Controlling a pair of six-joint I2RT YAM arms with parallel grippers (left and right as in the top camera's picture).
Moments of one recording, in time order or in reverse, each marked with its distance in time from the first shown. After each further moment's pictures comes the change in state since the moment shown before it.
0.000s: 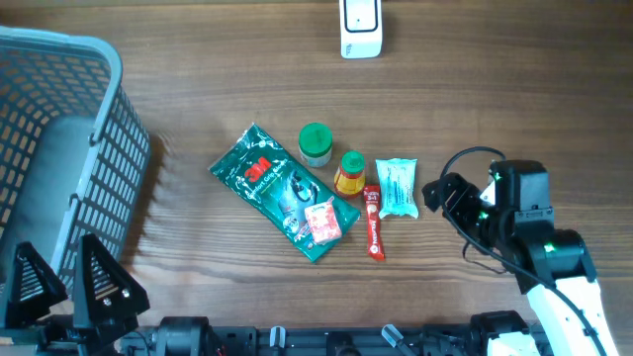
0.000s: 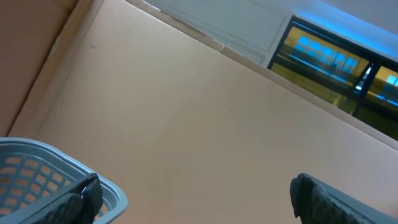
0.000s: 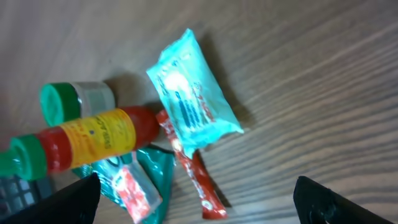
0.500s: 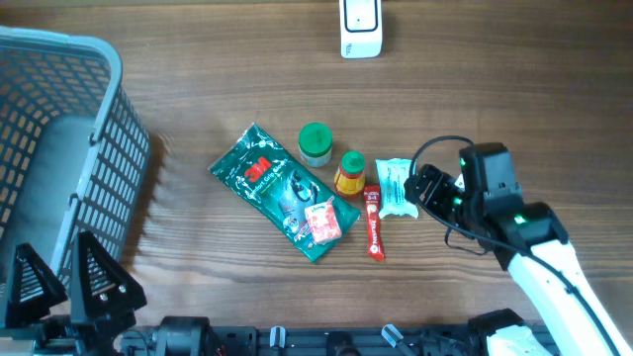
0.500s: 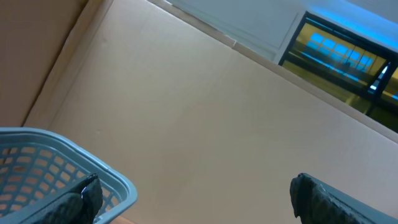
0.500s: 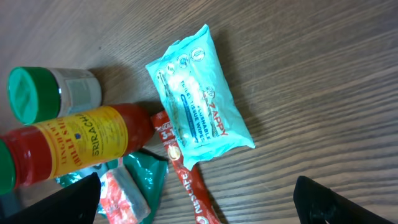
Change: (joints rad) left arm -0.027 -0.005 -0.003 -0.033 -0.059 -0.003; right arm 0.148 0.188 0.058 0.077 0.110 -0.026
